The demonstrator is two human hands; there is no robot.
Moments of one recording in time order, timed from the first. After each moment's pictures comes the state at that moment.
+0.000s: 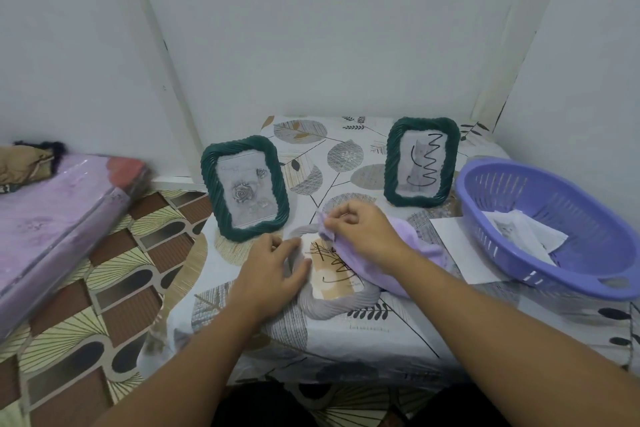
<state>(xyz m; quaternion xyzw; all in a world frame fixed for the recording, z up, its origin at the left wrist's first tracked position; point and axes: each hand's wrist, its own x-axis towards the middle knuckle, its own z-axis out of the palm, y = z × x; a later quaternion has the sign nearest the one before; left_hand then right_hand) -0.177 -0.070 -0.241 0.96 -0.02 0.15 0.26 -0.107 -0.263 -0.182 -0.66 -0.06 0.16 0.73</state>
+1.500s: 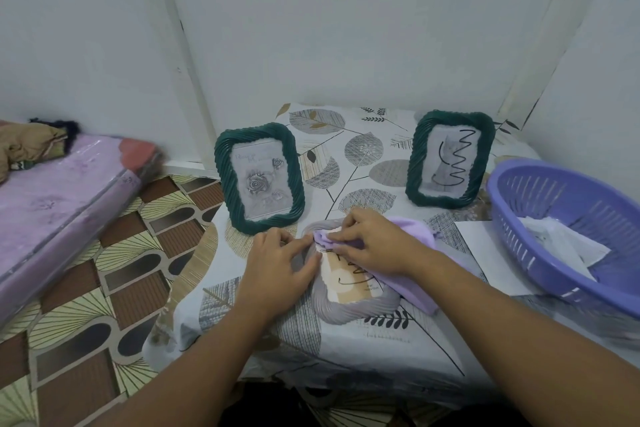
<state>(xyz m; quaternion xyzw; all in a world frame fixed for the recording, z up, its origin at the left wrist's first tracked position) -0.173 -0.068 -0.248 0.95 0.02 0.20 0.23 -0.073 -0.271 -0.209 -0.88 -0.40 0.03 0.25</state>
